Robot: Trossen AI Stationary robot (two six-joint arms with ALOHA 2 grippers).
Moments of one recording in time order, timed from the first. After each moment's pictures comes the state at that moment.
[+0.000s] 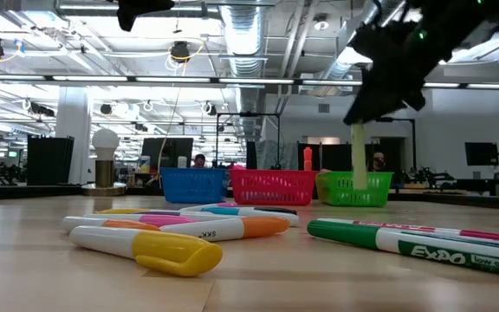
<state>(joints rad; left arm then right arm) 0.16 0.77 0.82 -0.20 -0.05 -0.15 0.20 1.27 0.74 -0.37 0.55 0.67</state>
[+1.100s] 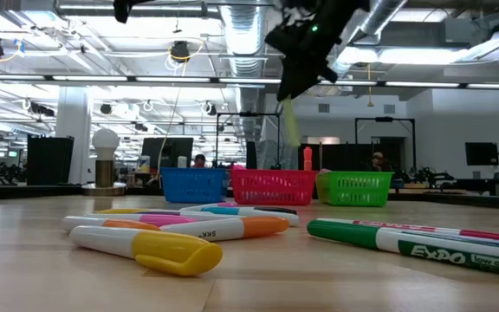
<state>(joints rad) 0.16 0.77 0.89 -0.20 -0.16 -0.27 -0.25 1.68 1.46 -0.72 0.26 0.27</state>
